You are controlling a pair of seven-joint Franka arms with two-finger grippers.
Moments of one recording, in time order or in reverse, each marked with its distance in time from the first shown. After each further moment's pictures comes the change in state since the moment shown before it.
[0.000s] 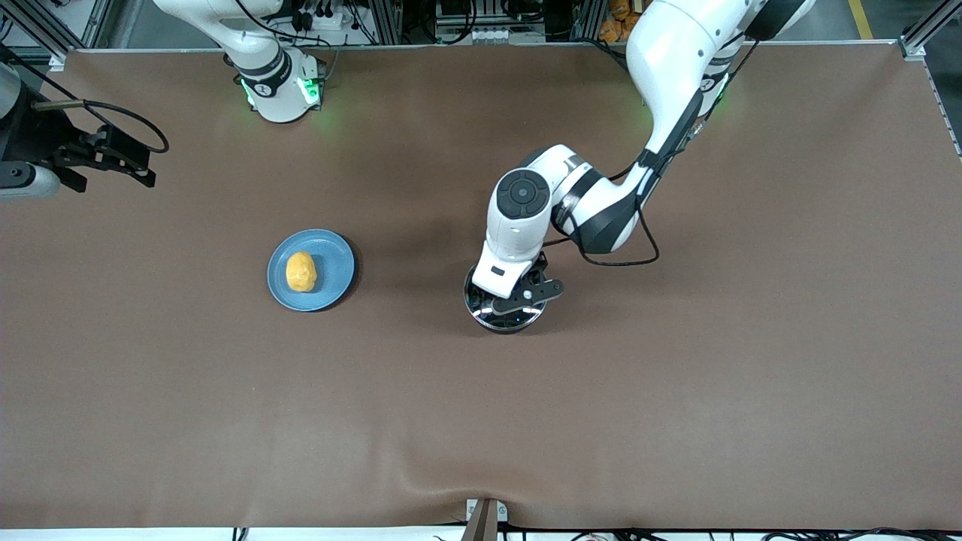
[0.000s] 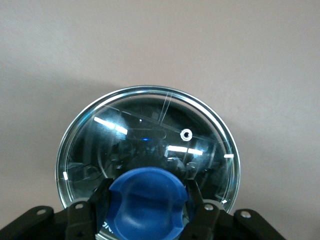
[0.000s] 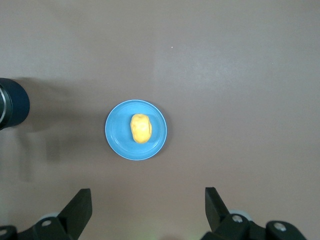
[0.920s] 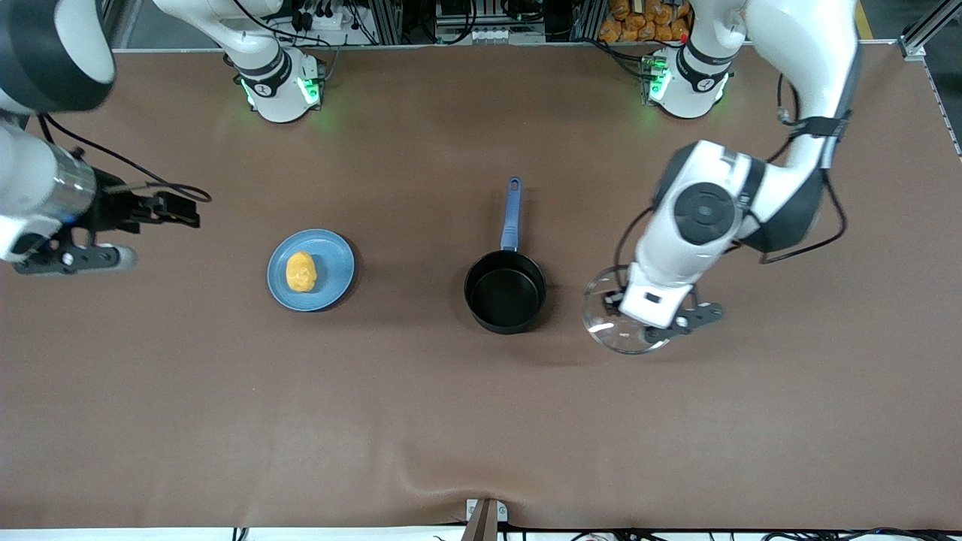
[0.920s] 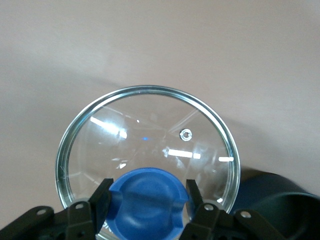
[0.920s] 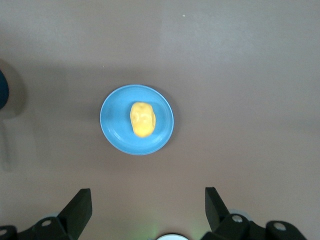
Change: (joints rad) left arm 0.372 -0.257 -0.014 -0.236 0.008 -0.090 0.343; right arm 0.013 0.195 0.009 -0.030 0.010 0.055 -0.004
